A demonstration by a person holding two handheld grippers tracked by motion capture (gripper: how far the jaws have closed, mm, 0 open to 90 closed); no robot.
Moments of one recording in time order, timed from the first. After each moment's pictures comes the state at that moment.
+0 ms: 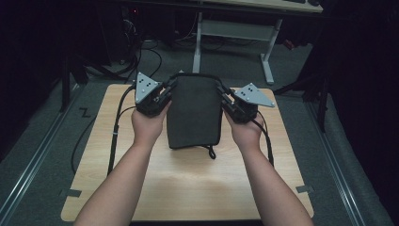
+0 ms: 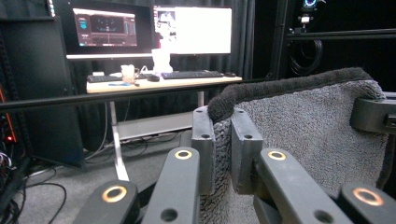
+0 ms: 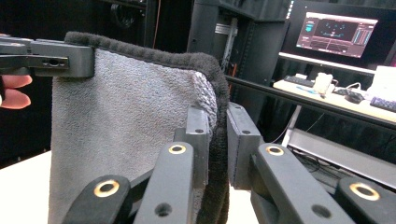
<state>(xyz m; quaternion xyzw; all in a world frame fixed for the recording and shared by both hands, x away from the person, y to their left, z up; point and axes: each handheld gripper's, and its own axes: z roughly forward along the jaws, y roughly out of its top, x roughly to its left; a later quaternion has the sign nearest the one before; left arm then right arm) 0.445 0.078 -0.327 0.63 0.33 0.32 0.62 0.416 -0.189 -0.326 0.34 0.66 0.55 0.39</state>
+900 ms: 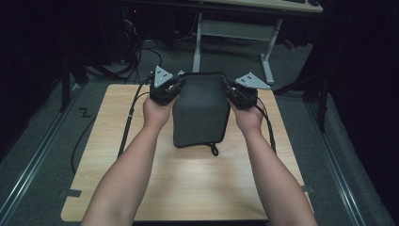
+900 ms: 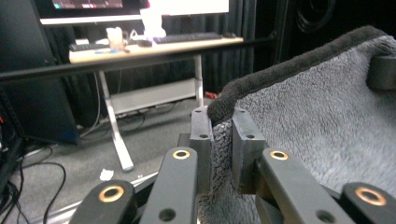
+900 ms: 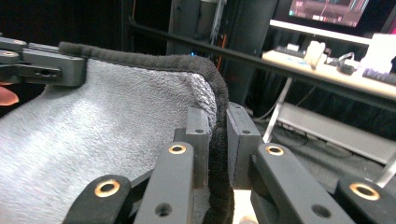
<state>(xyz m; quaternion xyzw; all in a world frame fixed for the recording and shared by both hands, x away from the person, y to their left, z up) 0.524 0.057 -0.375 0.69 0.33 0.29 0.57 0.487 -0.215 -0.356 0.37 0.68 0.50 0.38</state>
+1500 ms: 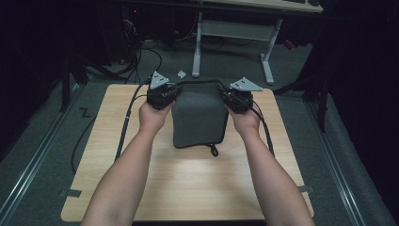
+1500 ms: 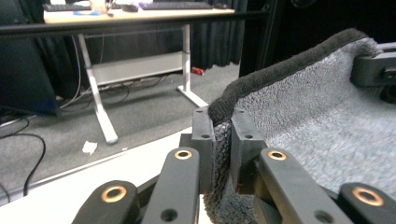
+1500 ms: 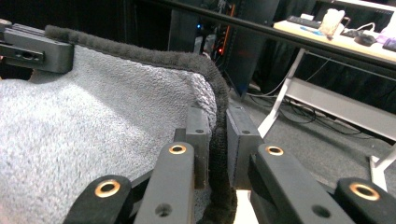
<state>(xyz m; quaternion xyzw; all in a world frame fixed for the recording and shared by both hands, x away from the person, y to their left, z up) 0.531 0.071 -0.393 0.72 0.35 0.23 0.55 0.496 -0.211 -0.378 0.38 0.71 0.47 0.35</state>
